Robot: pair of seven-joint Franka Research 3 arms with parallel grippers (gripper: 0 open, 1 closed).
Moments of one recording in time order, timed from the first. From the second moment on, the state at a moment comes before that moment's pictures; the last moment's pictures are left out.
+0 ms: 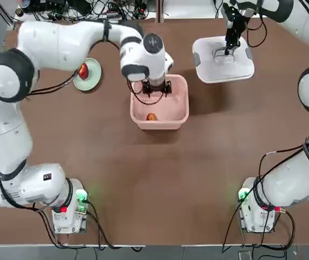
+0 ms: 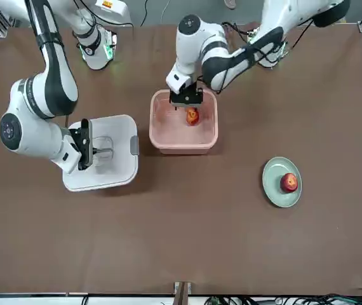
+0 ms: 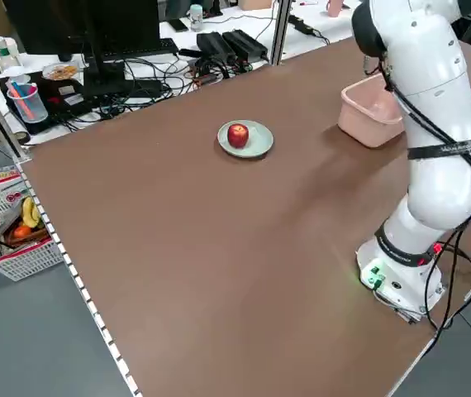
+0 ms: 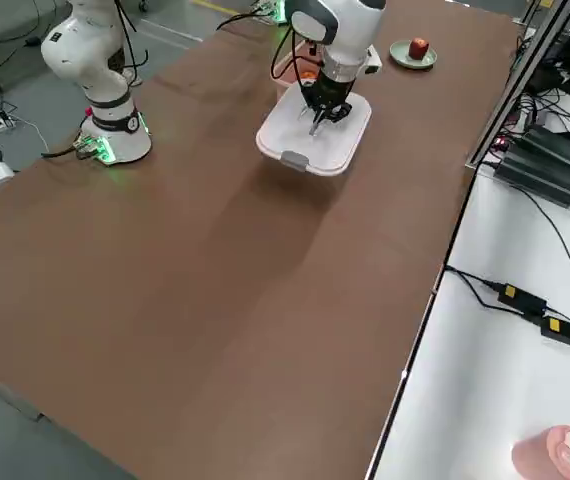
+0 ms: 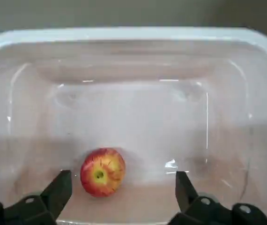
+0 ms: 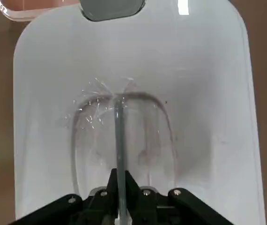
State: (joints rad) left arm 0.13 0.73 -1.27 -1.91 0.89 2.08 -1.46; right arm 0.20 0.27 -0.04 -1.75 0.23 1.82 -1.53
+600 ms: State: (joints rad) left arm 0.11 0.75 -1.16 -2.05 0.98 2.21 -1.50; right arm 0.20 0.27 -0.04 -1.75 0.23 1.82 -1.53
